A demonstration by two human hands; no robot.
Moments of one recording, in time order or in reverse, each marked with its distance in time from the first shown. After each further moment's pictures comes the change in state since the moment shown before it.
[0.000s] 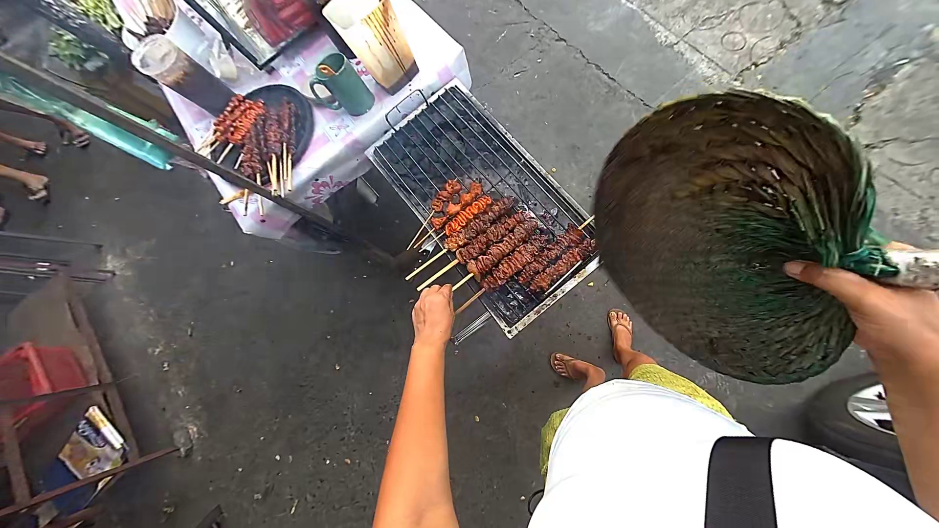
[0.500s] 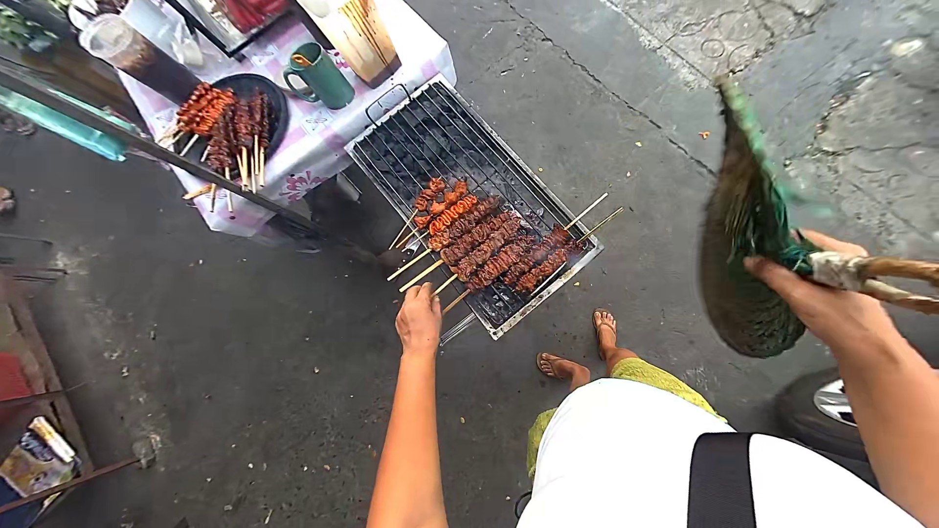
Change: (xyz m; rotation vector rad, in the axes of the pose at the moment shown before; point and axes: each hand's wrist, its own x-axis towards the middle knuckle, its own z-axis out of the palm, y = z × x) left_hand -0.010 0.006 0.014 -0.132 0.175 -0.099; right_hand 0.013 0.005 -0.005 -0.334 -0.113 -0.107
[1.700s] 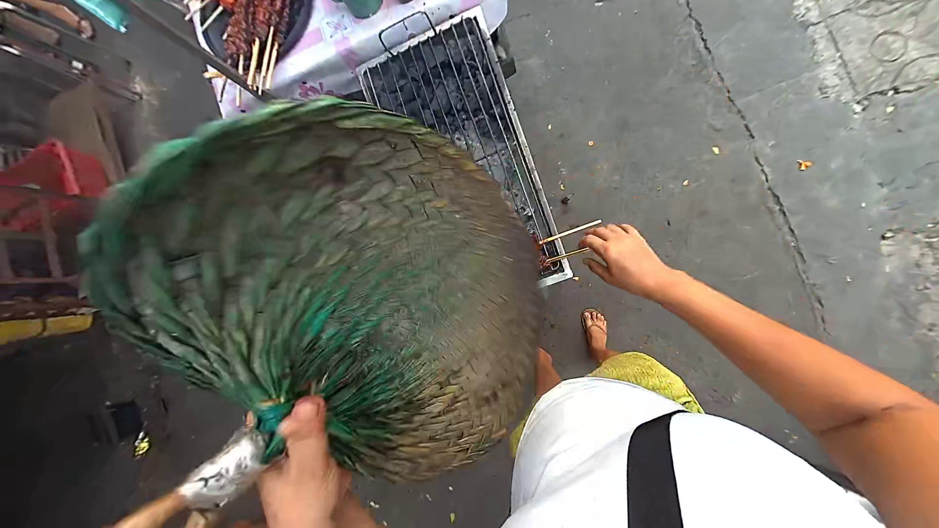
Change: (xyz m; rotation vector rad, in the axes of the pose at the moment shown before) left_hand -0.150 0.257 -0.148 -0.782 0.726 -0.550; right_hand 0.209 0.094 0.140 -0.325 -0.838 -0.753
